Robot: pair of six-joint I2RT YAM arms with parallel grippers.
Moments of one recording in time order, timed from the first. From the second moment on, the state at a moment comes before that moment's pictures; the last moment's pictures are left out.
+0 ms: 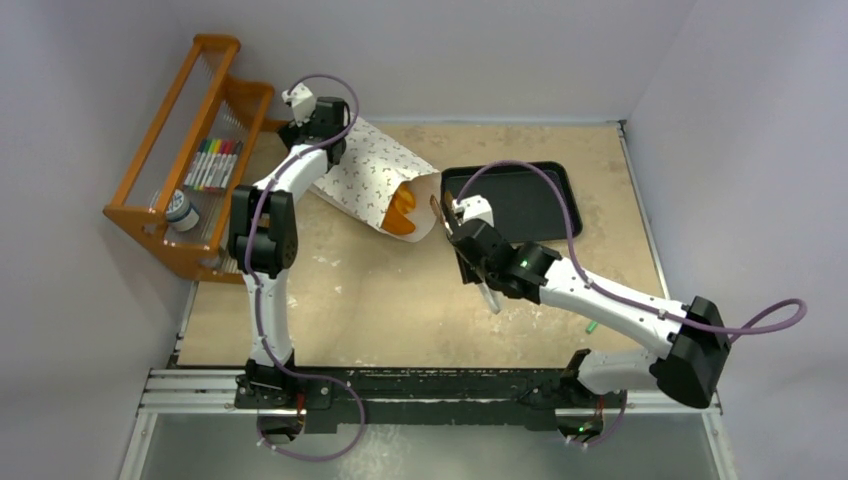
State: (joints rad) left arm -0.18 2.18 1.77 -0.18 -0.74 -0.54; right arm 0.90 1.28 1.01 -0.62 0.48 0.44
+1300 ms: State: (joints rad) left arm -0.16 2.11 1.65 -0.15 -0.74 -0.54; right arm 0.99 1.54 1.01 -0.43 0.46 0.17
